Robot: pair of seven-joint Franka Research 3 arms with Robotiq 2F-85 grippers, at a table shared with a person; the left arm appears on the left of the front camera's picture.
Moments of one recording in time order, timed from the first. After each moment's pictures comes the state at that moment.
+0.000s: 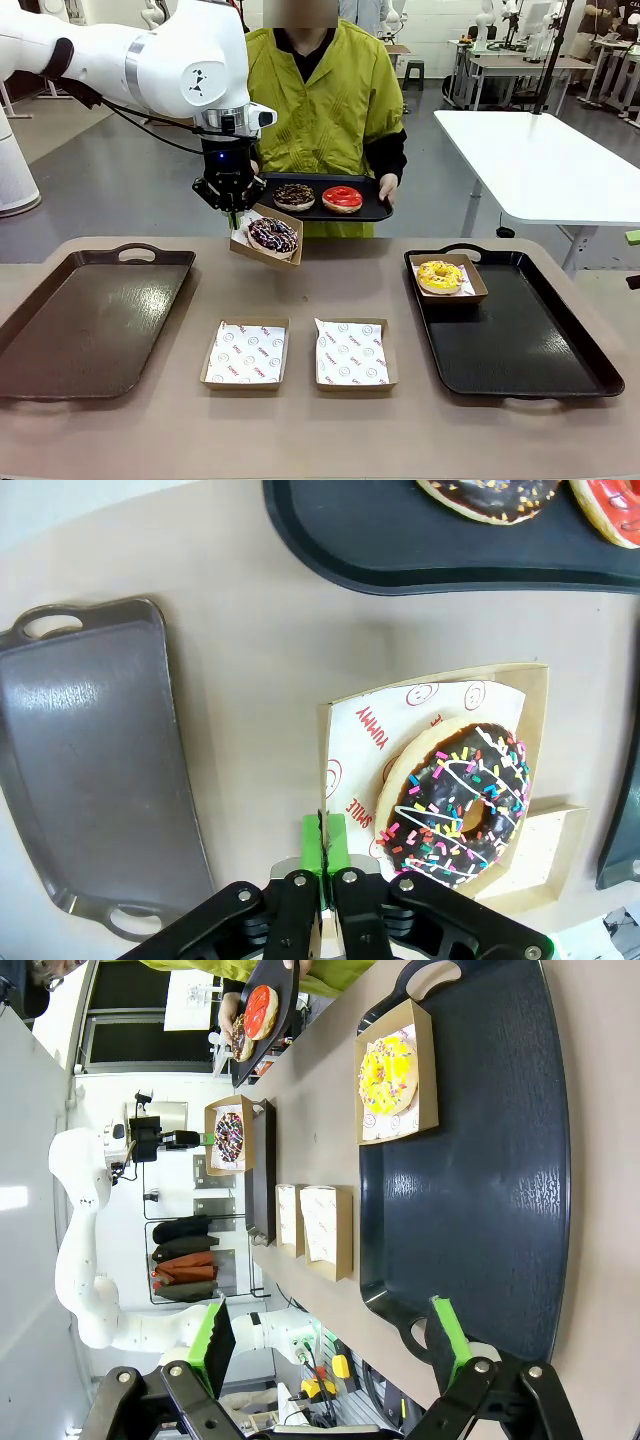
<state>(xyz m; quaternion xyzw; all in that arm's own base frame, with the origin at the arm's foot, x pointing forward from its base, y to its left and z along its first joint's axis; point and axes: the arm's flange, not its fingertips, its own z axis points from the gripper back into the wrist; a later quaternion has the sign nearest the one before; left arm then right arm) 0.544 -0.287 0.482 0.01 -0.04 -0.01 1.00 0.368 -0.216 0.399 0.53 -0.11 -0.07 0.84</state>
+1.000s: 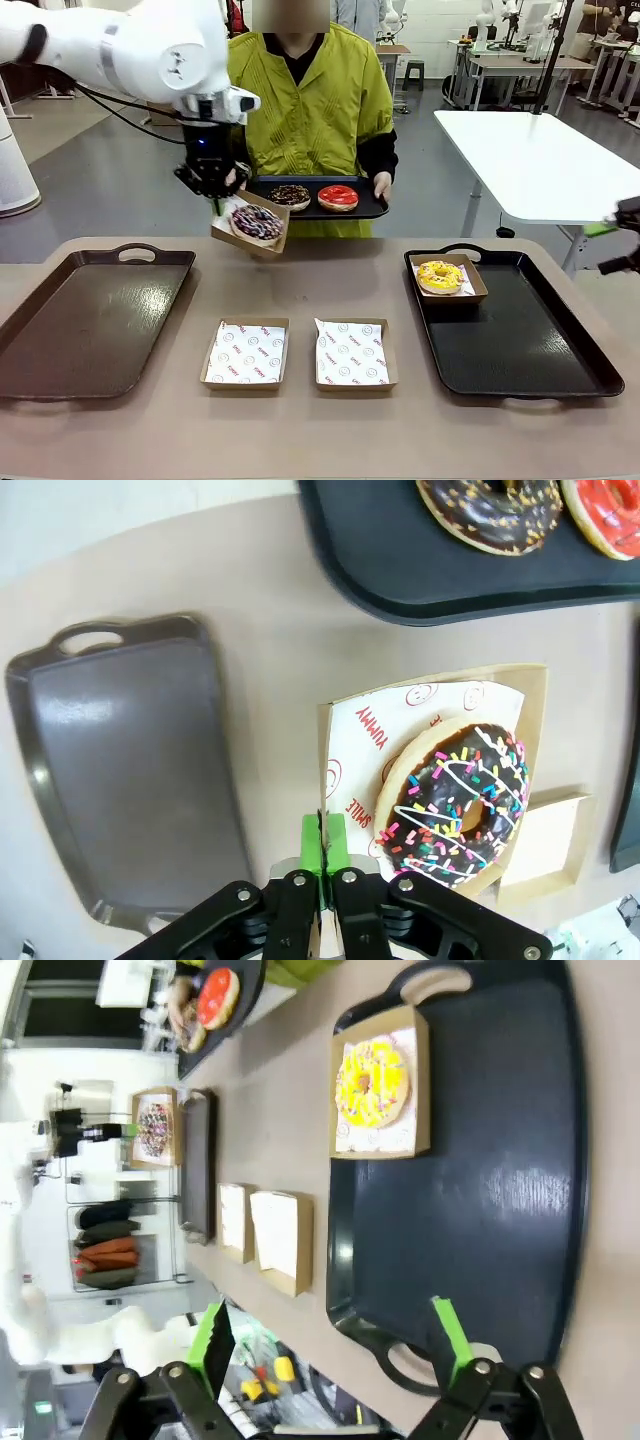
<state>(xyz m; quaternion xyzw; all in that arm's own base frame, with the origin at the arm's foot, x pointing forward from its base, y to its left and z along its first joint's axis) 0.547 -0.245 0.513 0.01 -0.06 -0.03 1.00 0.409 -0.147 0.435 0.43 -0.11 -0.03 0.89</state>
